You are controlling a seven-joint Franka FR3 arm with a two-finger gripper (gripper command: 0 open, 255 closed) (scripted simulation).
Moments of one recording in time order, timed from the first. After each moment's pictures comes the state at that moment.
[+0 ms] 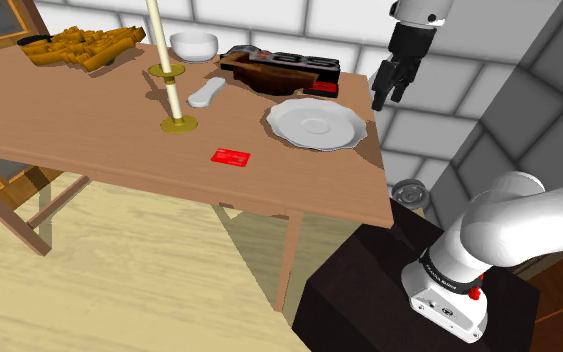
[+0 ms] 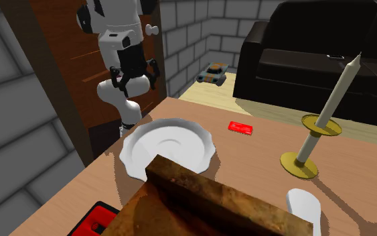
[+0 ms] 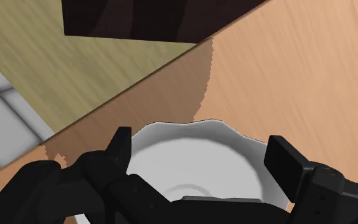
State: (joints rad) arm -0.01 -0.75 -0.03 -2.30 0.04 1.53 -0.02
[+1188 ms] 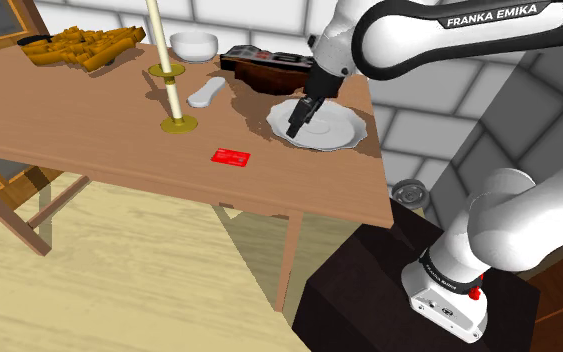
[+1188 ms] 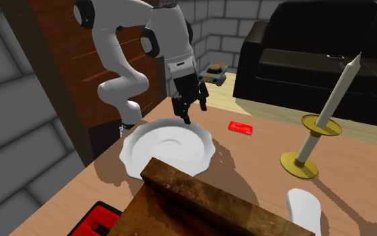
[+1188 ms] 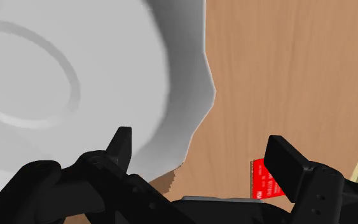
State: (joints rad) arm 0.17 -0.52 0.10 -2.43 0.17 2.20 -0.14
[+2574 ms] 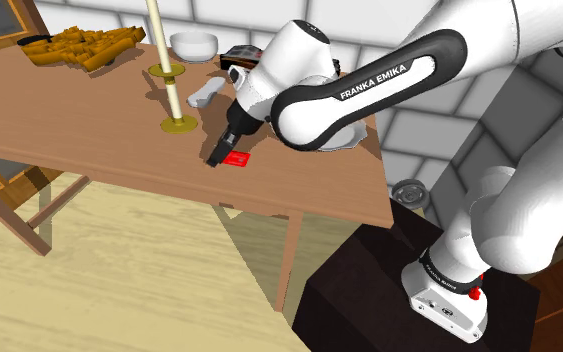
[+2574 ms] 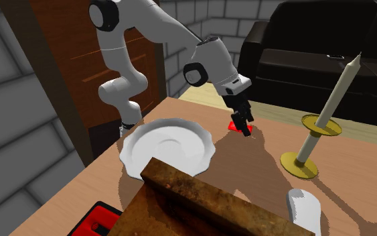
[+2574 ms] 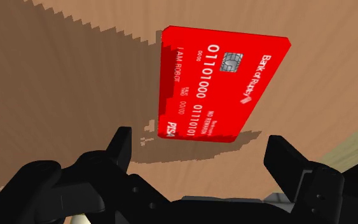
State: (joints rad) arm 0.30 -0.09 0.22 -2.30 0.19 2.79 -0.26
